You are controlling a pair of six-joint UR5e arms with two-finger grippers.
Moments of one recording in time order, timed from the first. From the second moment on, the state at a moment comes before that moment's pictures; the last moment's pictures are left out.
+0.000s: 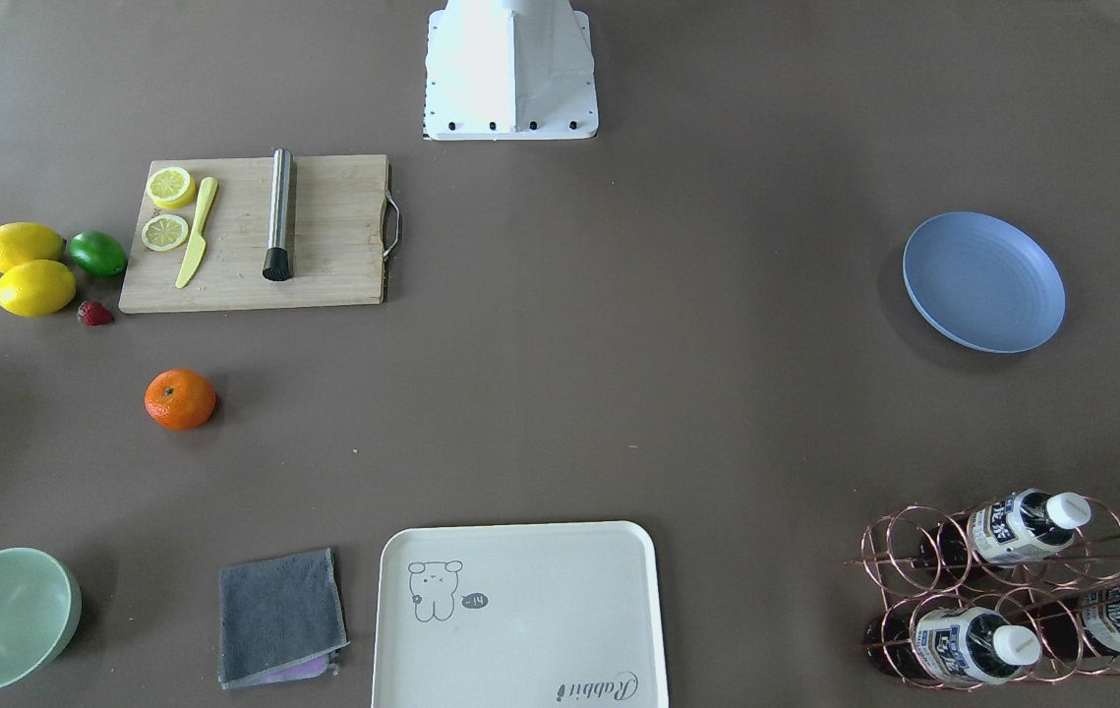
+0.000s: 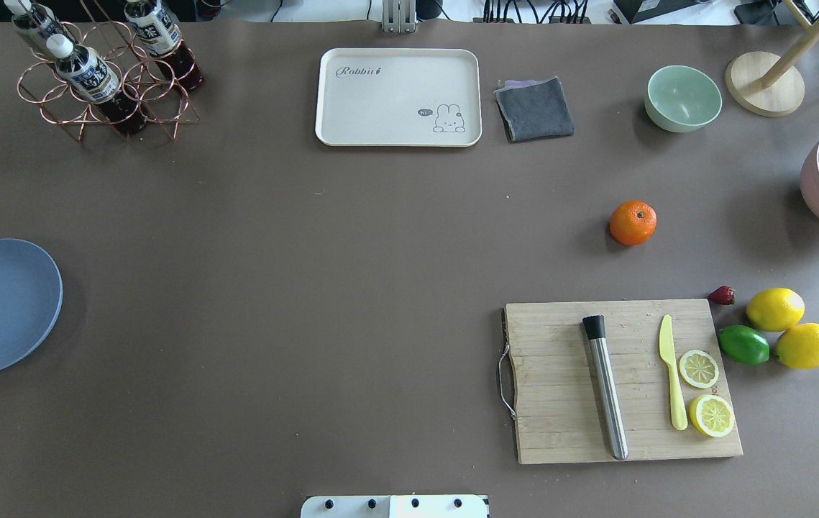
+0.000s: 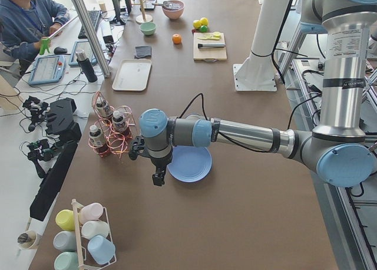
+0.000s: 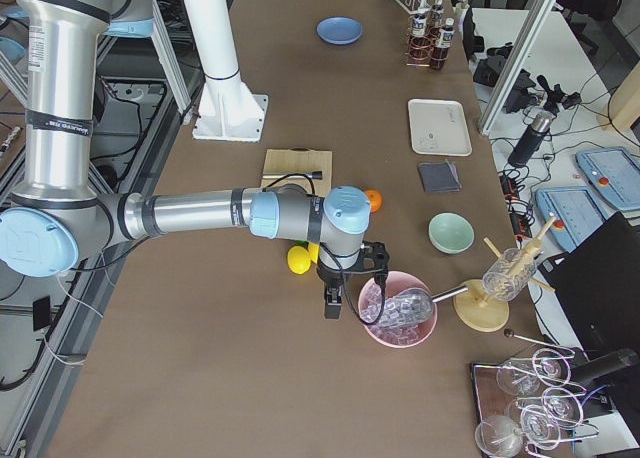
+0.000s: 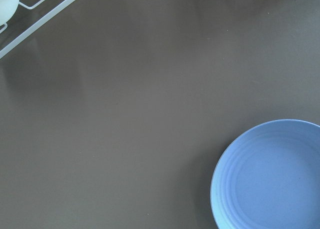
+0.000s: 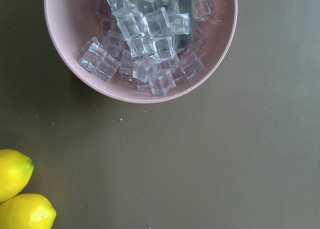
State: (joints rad) left arm -1.54 -1.56 -1.74 -1.46 -2.34 0.15; right arm 1.54 -1.71 1.83 -1.75 2.25 -0.07
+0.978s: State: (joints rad) left arm -1.52 -1.53 -1.70 -1.78 -2.41 0.14; right arm 1.52 -1.72 1.83 -1.63 2.36 -0.06
